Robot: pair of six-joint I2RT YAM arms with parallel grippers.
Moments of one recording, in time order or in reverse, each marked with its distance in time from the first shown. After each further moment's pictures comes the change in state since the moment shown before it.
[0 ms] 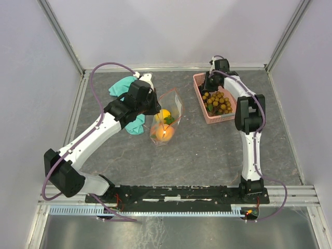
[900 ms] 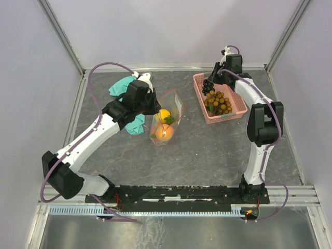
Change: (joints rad) left arm 0.000 -0.022 -0.004 0.006 0.006 0.000; right arm -0.031 -0.364 -0.351 0.277 0.035 0.025
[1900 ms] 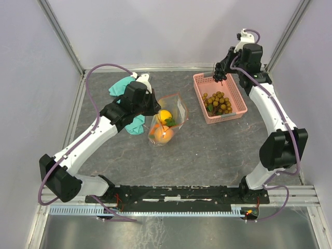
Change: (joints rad) left arm 0.000 -0.037 -0.030 0.026 0.021 0.000; right arm 0.004 -0.380 -0.100 0.016 0.146 -0.116
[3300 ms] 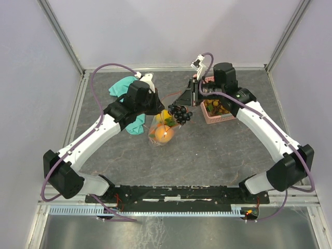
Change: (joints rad) left arm 0.000 0.041 0.000 0.046 0.049 0.000; right arm 0.348 -0.243 -0.179 -0.130 -0.721 0.267
